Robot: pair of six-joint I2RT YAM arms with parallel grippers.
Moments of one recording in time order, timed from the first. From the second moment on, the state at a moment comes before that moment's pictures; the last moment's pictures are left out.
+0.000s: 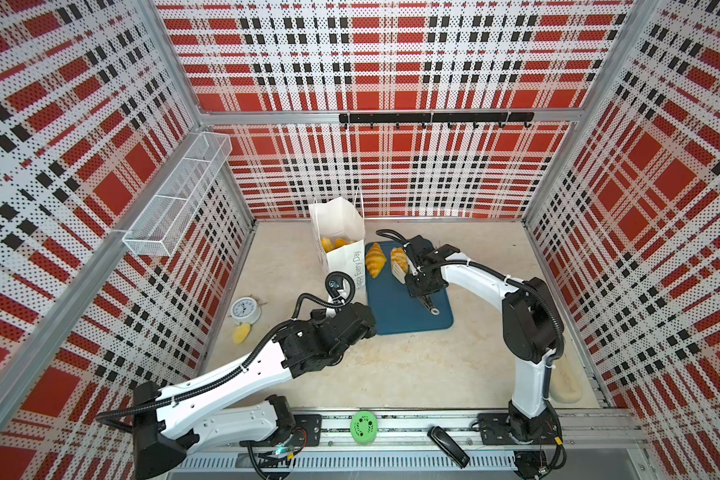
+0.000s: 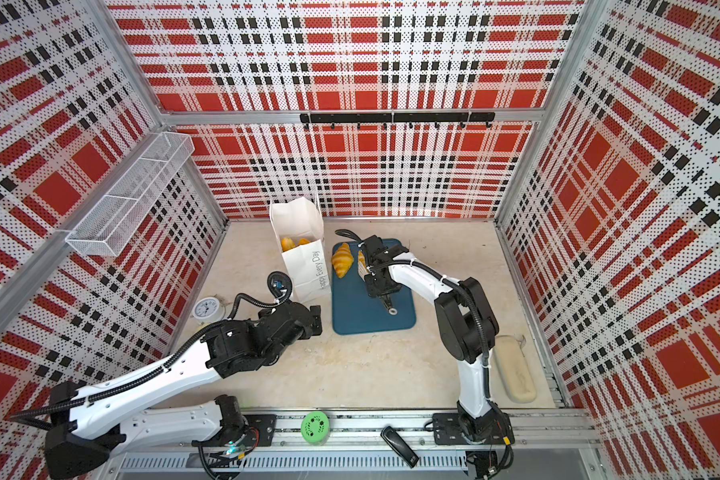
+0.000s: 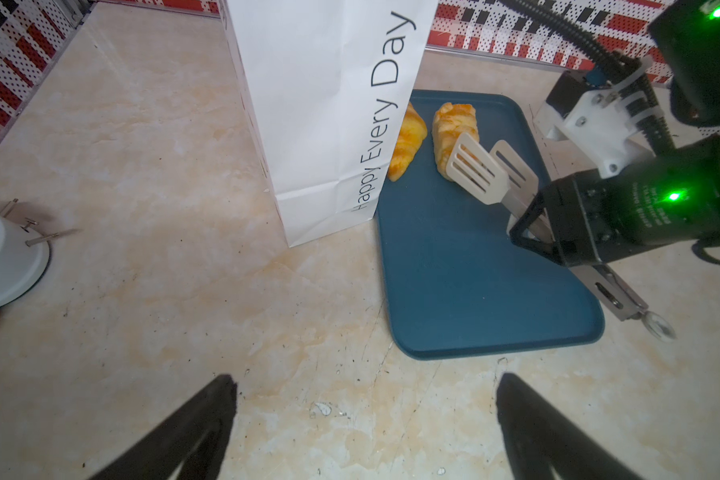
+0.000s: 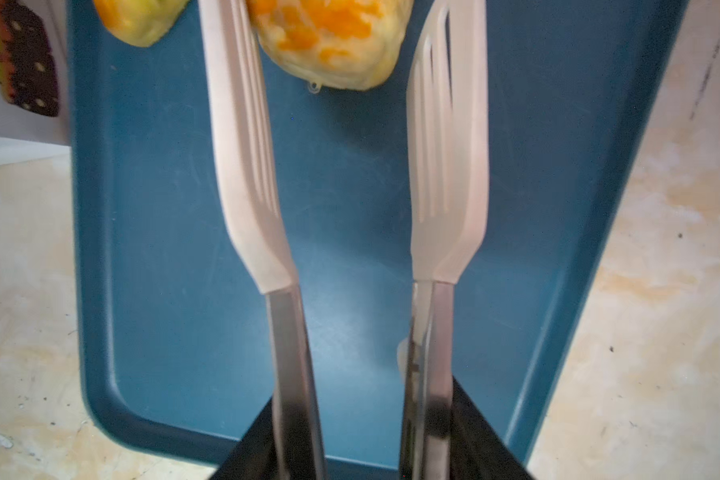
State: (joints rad) left arm -1.04 1.06 0.96 -0.80 -0.68 -0.85; right arm 0.58 1.95 1.56 -0.88 0.09 0.29
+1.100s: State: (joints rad) left arm -1.06 1.13 0.96 -0.73 -0.57 -0.83; right arm 0.53 1.84 1.46 -0.83 0.12 0.05
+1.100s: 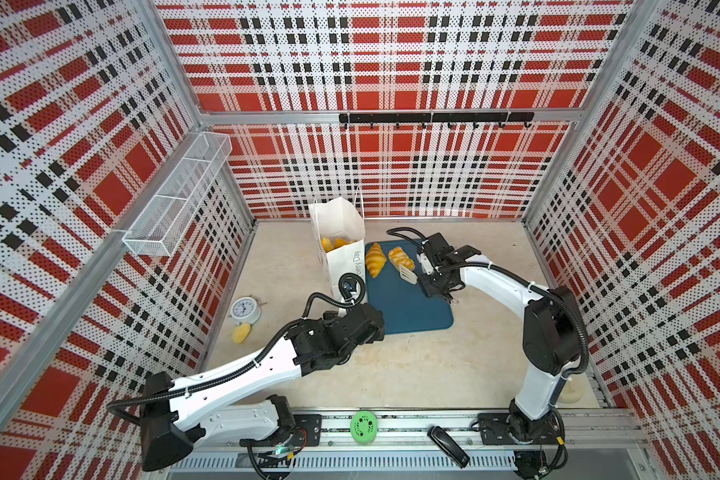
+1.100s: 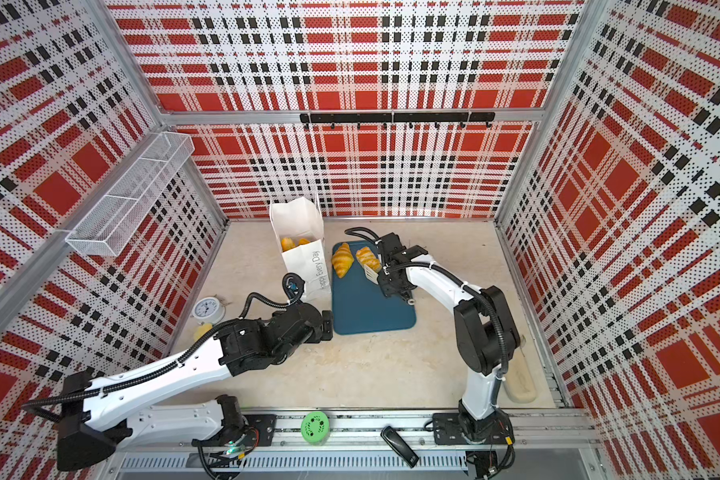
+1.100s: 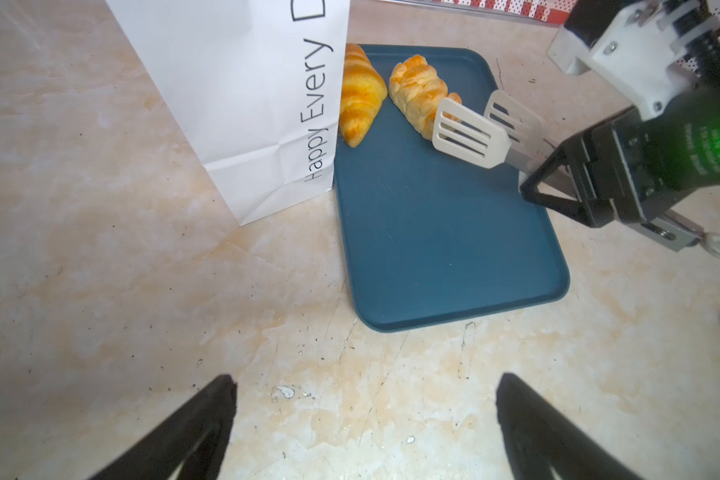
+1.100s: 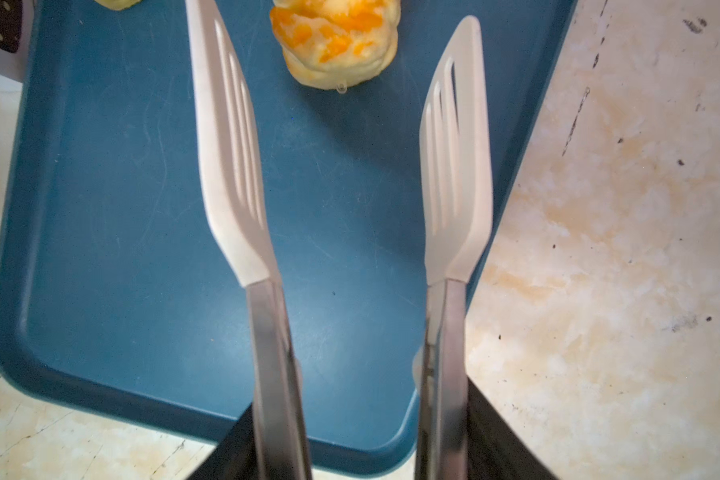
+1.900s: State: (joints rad) left arm -1.03 1.15 0.96 -0.68 -0.50 -0.81; right arm 0.53 1.99 1.58 -0.81 0.17 -0.01
